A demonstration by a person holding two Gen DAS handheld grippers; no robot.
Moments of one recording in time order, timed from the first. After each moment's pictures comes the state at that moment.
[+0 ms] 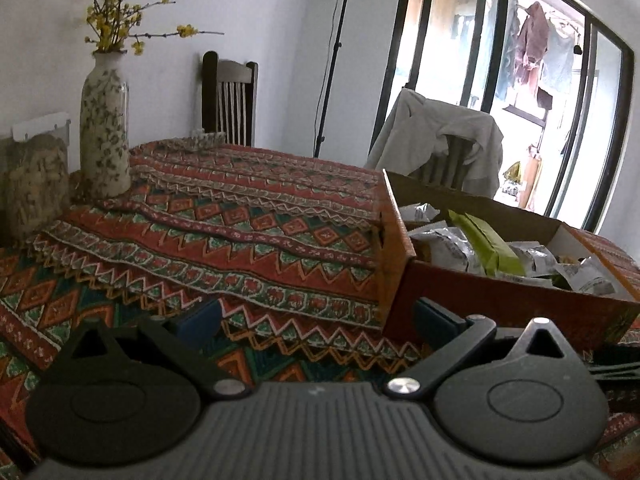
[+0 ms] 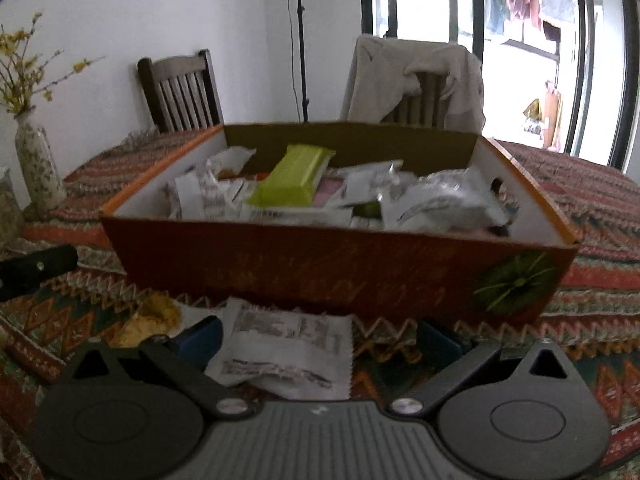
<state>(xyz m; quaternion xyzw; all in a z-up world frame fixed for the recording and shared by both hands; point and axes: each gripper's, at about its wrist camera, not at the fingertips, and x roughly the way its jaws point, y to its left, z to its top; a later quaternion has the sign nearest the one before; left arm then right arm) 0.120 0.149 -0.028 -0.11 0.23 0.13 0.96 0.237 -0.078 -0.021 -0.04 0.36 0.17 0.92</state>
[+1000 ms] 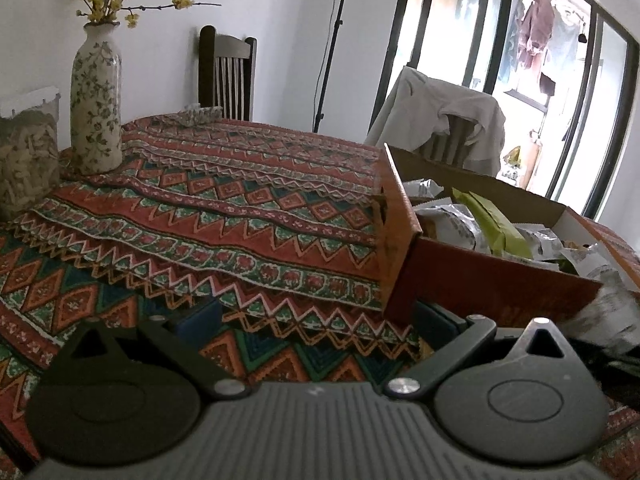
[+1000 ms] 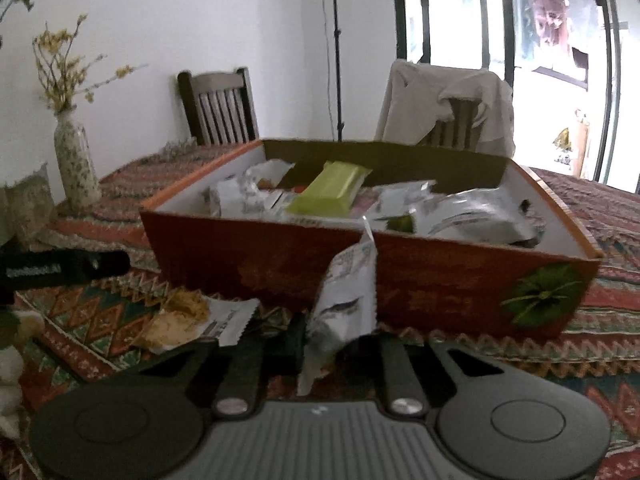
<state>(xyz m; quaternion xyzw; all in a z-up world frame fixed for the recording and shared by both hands) 0.133 0.149 -0.040 -0.12 0.26 0.13 0.95 0.215 -0.095 -0.012 -0.04 0.30 0.22 0.93</state>
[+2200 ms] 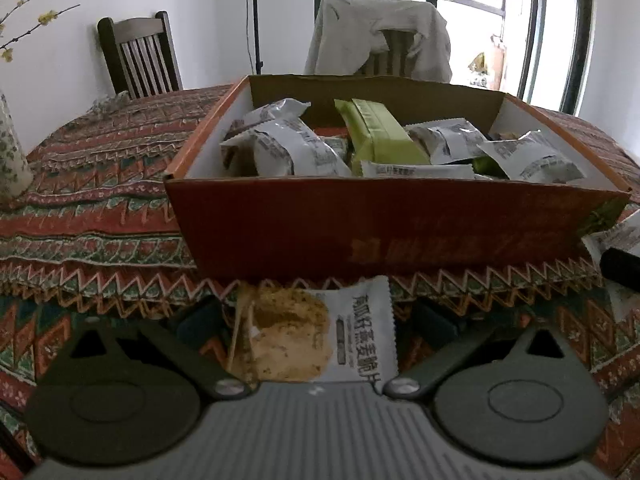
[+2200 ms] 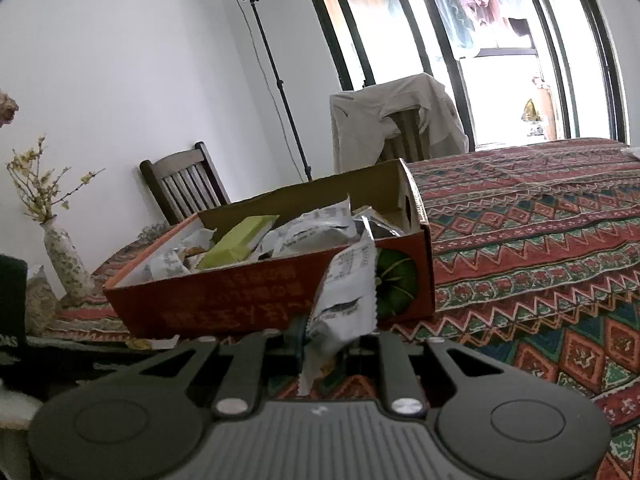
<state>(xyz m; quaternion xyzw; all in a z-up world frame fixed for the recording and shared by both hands) 0.191 0.035 -0.057 -0.02 0.36 0.08 0.93 0.218 -0.209 -0.015 0.09 0.26 0.21 0.94</state>
